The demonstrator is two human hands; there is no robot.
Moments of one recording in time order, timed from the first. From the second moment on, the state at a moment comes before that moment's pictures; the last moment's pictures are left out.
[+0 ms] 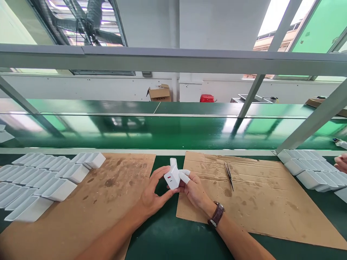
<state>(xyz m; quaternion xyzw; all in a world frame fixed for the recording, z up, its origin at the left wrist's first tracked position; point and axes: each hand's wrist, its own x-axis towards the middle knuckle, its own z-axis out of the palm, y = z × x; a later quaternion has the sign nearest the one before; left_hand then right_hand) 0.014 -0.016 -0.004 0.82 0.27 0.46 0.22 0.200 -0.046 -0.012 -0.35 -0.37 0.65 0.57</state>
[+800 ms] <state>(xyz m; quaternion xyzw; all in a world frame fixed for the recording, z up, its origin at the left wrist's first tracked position) 0.012 -0.019 0.002 0.82 0.29 0.43 0.26 0.199 -0.054 -0.009 -0.31 -0.40 0.69 0.52</state>
